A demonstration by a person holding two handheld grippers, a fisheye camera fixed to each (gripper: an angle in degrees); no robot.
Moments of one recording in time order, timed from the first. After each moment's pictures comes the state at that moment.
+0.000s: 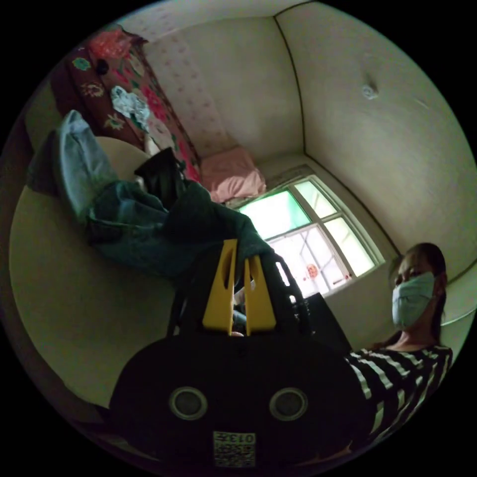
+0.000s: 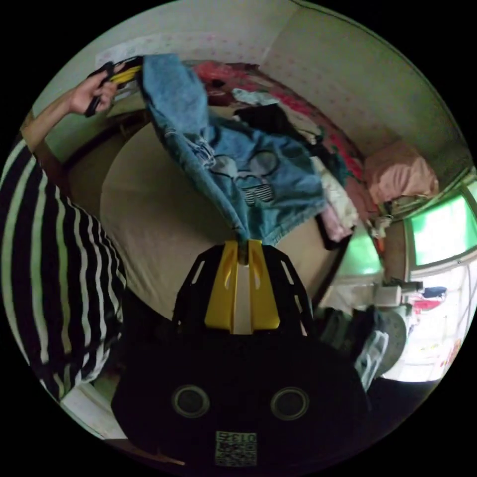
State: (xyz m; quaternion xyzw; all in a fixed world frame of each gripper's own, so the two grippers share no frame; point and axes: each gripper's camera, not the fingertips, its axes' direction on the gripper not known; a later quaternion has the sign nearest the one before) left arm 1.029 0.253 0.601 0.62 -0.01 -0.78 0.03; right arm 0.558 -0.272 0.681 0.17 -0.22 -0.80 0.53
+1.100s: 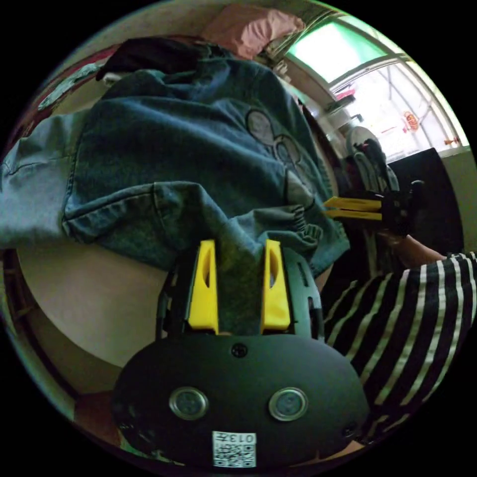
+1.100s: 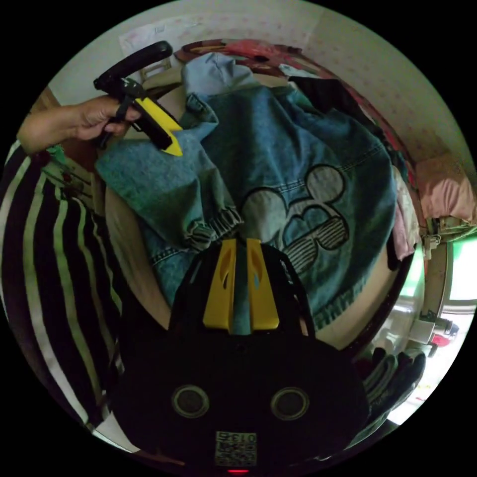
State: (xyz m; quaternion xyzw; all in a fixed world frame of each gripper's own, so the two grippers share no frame) left arm 0.846 0.147 0.667 0.27 0.22 -0.85 0.39; right arm 0.468 -0.213 0.767 0.09 -0.23 -0.85 0.46
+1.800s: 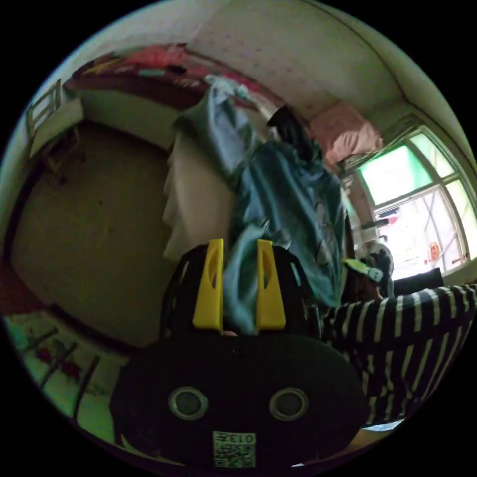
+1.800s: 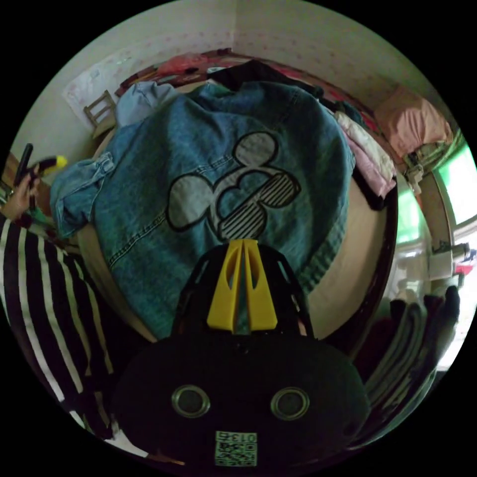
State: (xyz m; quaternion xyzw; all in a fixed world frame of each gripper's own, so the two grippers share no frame) left arm 0.998 0.152 0.536 0.26 0.05 -0.96 0.07; right arm 0.427 -0.329 0.814 0.07 -0.26 -0.76 0.59
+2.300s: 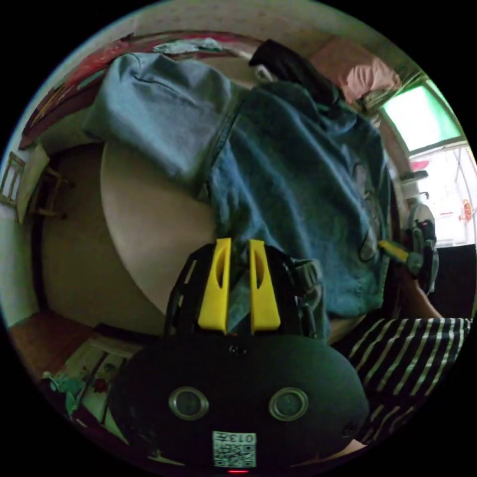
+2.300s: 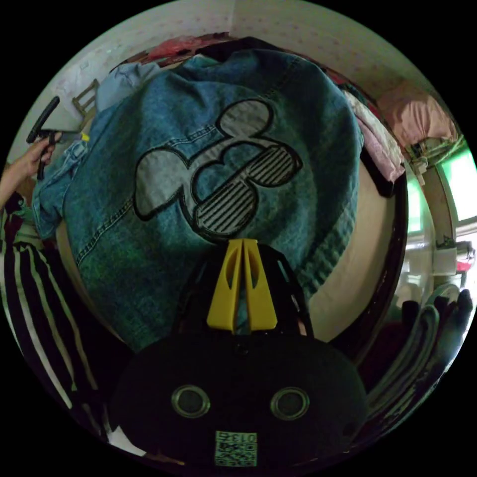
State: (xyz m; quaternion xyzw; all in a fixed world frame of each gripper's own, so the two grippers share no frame) left arm 0.835 0.248 0.578 0.14 0.18 -0.95 0.20; right arm 0.371 -0.364 0.847 0.06 -0.21 -0.78 0.59
